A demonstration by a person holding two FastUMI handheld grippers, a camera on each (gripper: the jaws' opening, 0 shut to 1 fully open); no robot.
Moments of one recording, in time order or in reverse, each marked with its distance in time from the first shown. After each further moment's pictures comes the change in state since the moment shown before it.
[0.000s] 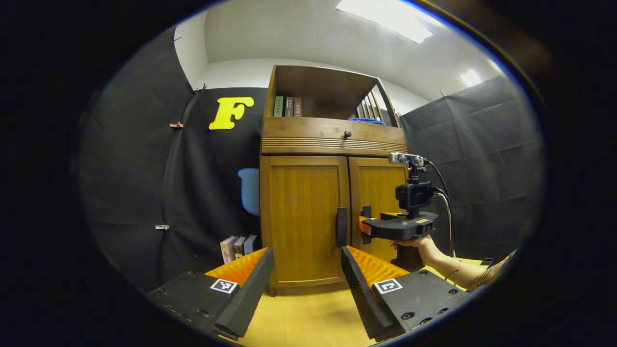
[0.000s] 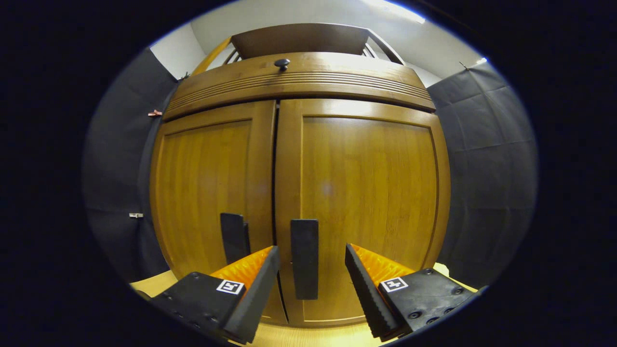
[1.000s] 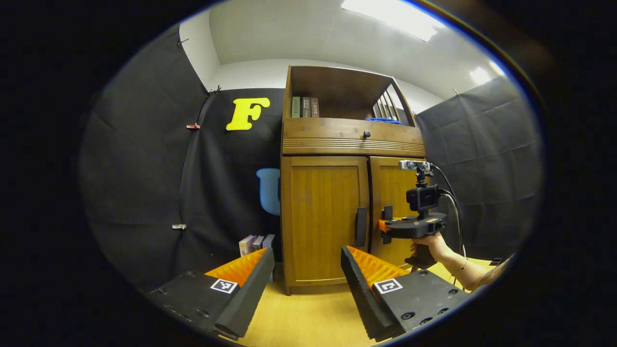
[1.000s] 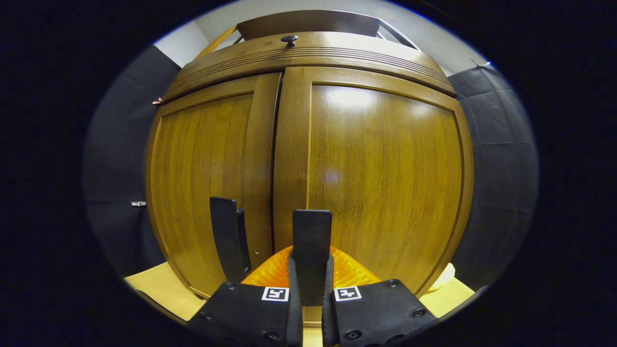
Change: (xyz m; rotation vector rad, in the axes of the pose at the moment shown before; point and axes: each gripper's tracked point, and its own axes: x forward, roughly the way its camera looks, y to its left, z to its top) left arm -0.010 0.024 0.003 -0.008 0.001 0.096; right arm 0.012 0.004 -0.019 -0.036 0.083 0.073
